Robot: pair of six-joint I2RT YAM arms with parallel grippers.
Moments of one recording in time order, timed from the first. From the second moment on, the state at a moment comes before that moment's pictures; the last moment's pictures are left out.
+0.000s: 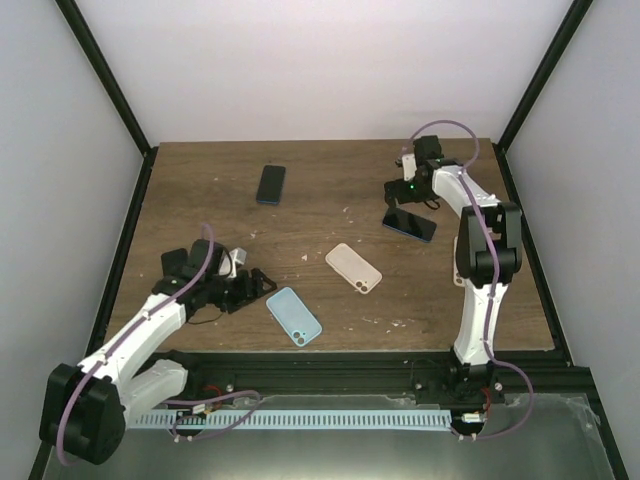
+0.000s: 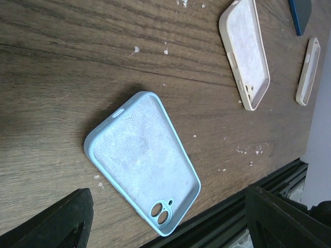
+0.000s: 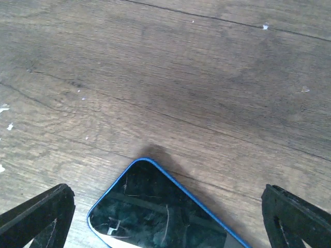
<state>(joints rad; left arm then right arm) -0.34 0.98 0.55 -0.55 0.54 -0.68 0.13 2.06 1.64 -0.66 -0.13 -0.12</state>
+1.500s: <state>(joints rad) -0.54 1.52 0.58 0.02 0.57 -0.84 0.10 1.99 1.39 -0.68 -0.31 0.04</state>
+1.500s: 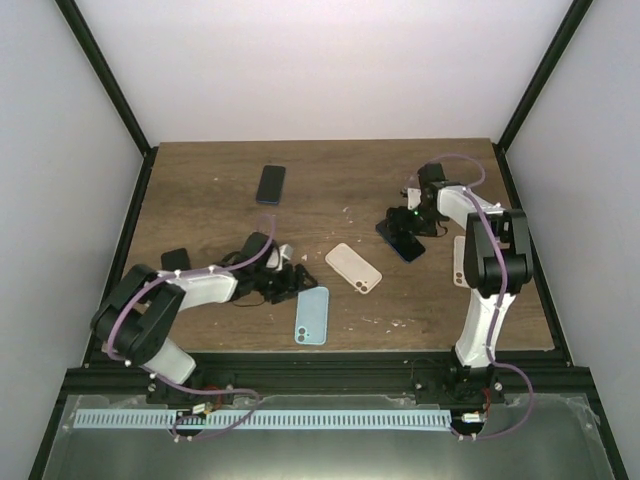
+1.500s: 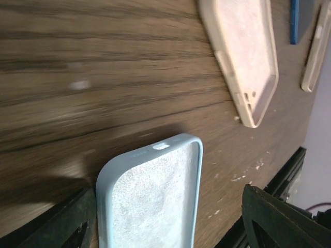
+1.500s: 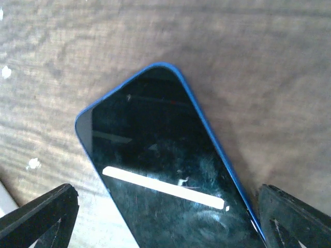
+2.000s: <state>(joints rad) -0.83 1.49 0.71 0.01 0.52 -0.90 0.23 1.94 1.31 -0.65 -0.14 0.08</state>
